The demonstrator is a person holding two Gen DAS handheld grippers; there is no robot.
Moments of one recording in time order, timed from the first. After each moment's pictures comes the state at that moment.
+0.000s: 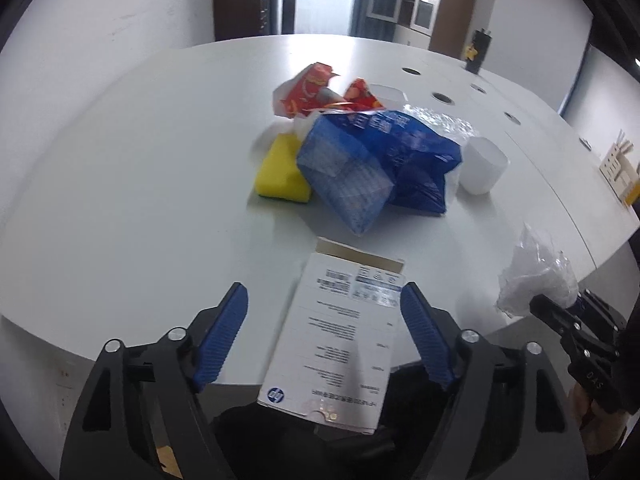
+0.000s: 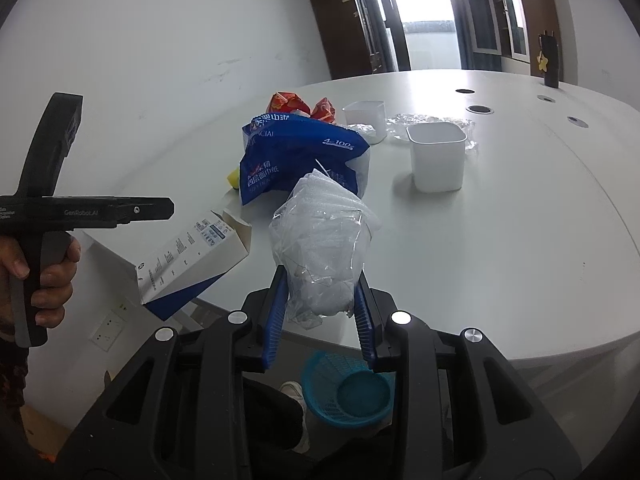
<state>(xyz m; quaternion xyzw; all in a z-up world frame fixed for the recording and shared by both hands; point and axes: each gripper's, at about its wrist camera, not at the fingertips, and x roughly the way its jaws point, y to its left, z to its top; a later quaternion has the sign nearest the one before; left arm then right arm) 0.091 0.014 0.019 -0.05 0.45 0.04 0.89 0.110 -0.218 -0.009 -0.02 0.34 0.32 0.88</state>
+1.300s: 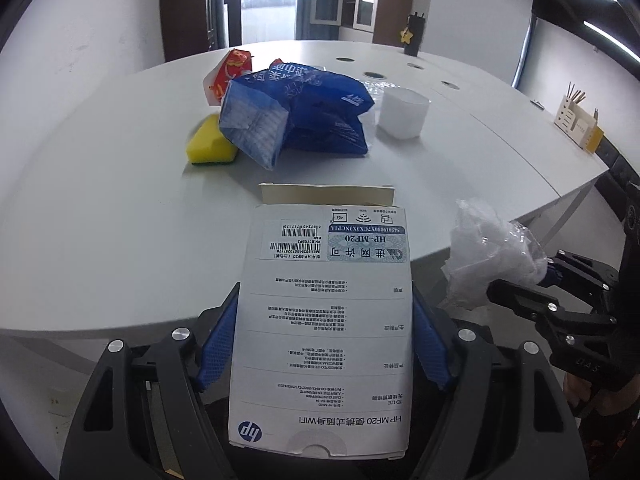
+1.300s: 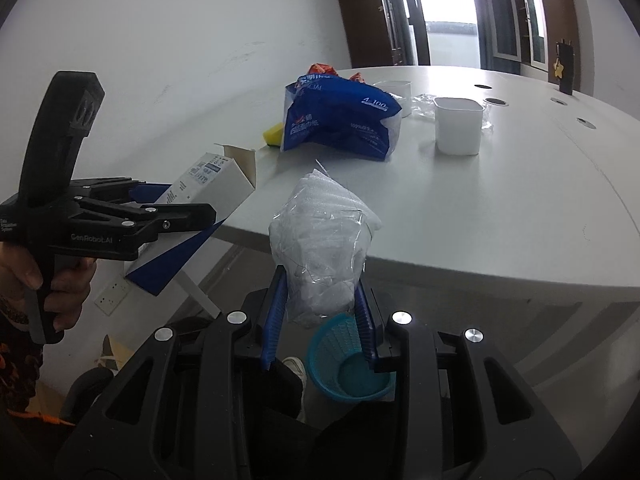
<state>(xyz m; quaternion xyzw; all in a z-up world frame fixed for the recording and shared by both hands) 0.021 -0.032 -0.015 -0.02 0.41 -0.03 0.91 0.048 -0.221 -0.031 -0.06 0.34 0.35 0.87</state>
